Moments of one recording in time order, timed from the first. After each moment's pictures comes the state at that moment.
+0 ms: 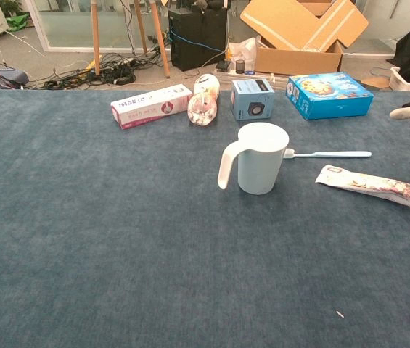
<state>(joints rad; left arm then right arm) -0.06 -1.09 -0.08 -1.64 1.45 1.55 -0.01 0.38 -1.46 0.16 -1.35 -1.25 1.14 -0.43</state>
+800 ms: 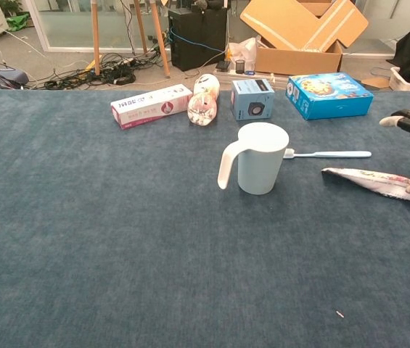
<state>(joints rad) -0.06 -1.08 -0.09 -1.66 1.45 1.54 -0.03 0.47 -1.57 0.19 -1.12 -1.17 1.05 -0.42</state>
